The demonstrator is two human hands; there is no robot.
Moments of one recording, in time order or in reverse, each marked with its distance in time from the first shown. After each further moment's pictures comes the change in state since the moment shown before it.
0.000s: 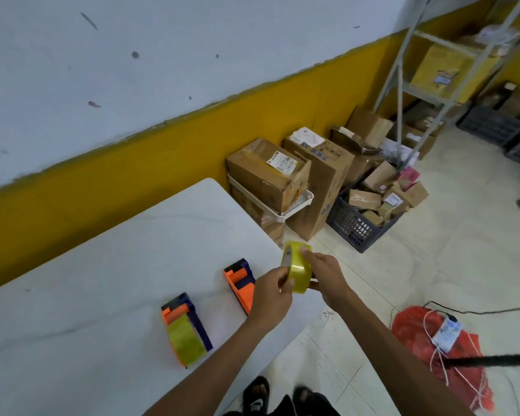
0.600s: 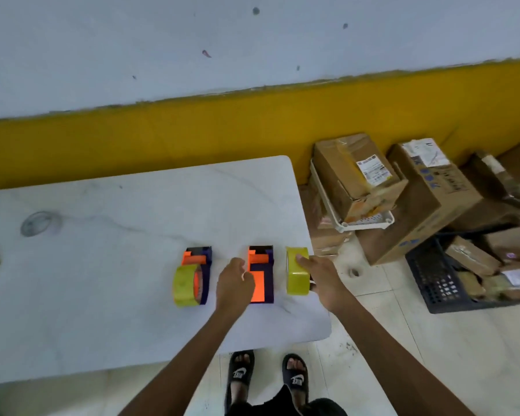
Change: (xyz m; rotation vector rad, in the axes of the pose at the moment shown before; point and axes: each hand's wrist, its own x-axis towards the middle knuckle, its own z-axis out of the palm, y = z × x) left_hand 0.000 -0.031 0.003 0.063 0.661 -0.605; right_hand 0.090 -0.008 0.006 -0.240 -0.565 0.172
